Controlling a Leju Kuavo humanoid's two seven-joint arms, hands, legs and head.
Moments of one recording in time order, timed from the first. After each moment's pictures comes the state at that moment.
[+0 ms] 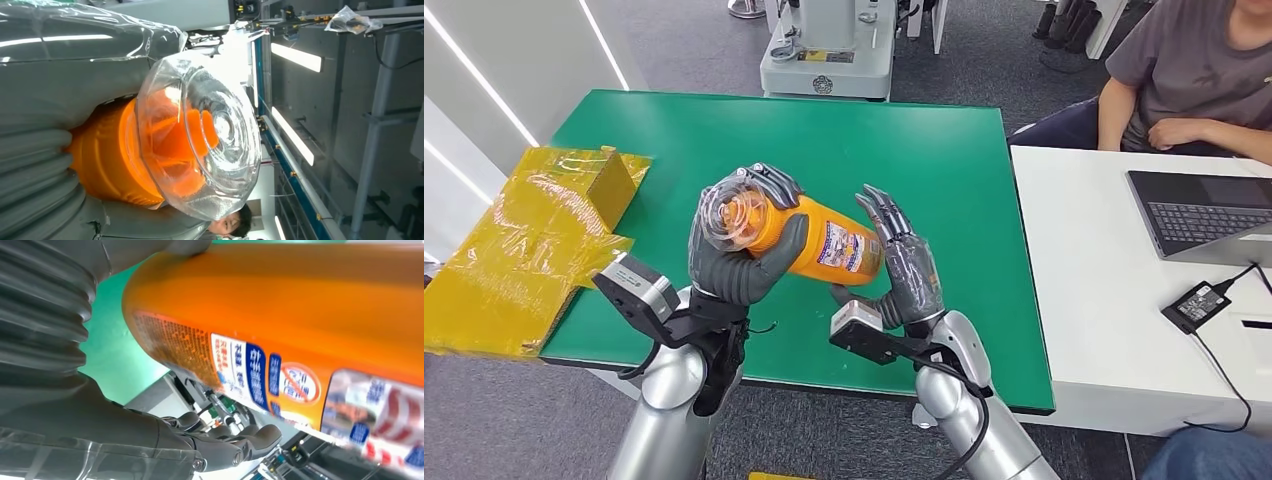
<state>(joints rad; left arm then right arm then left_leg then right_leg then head) -0.33 -0.24 -0.45 -1.09 -0.06 -0.01 -0.43 -0.38 0.11 0.52 -0.93 0.72 -0.33 -0.57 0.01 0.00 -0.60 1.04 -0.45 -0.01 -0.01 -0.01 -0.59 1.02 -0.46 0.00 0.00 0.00</state>
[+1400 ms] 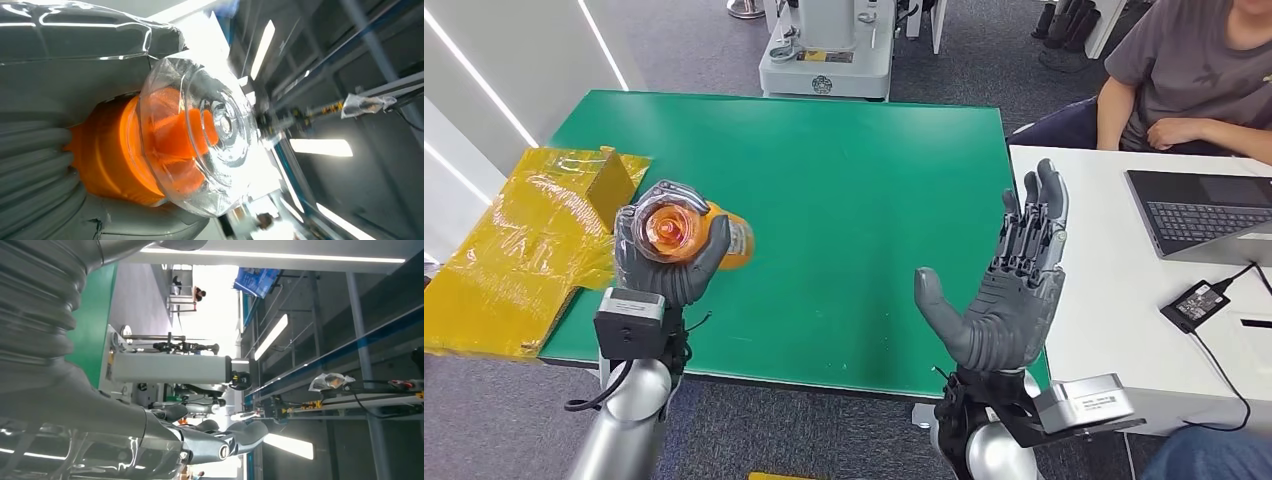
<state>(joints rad) -0.27 -0.06 -0.37 -1.11 -0.39 0.34 -0.47 -0.16 0.08 0.61 -1.54 0.06 -0.53 -0.70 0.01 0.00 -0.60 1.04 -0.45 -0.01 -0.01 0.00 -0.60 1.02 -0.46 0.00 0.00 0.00</state>
